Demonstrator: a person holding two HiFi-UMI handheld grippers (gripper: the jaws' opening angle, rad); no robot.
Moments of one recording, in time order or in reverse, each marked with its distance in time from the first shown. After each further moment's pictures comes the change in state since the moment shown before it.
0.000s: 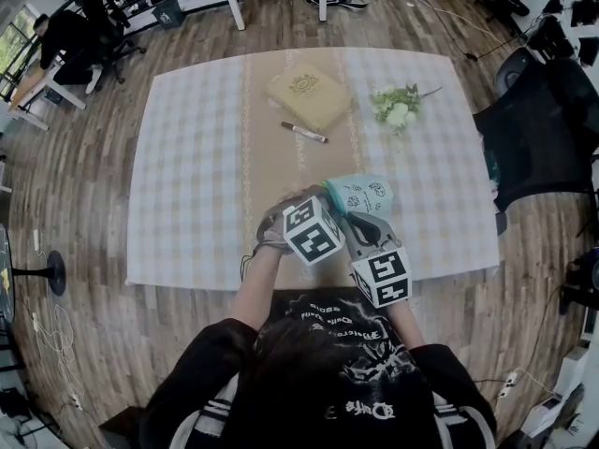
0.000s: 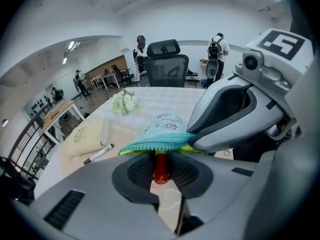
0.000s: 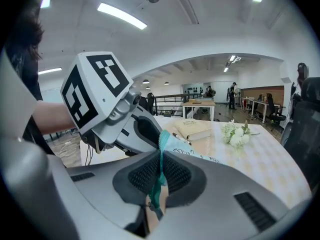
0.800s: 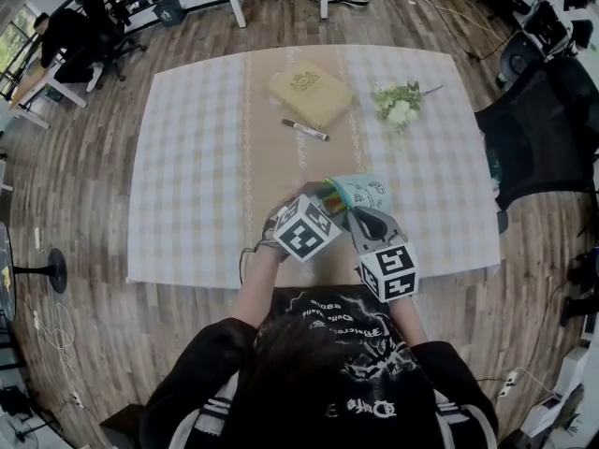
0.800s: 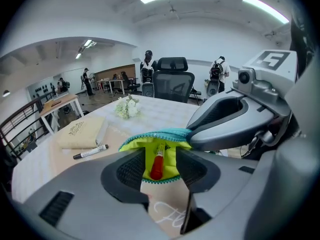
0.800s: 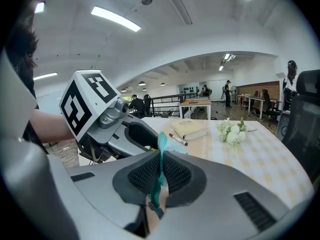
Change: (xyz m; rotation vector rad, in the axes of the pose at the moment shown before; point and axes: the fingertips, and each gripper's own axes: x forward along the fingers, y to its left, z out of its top) left arm 0.003 0.001 0.007 -0.157 -0.173 -0.032; right arm -0.002 -0.015 0.001 0.056 -0.013 -0.018
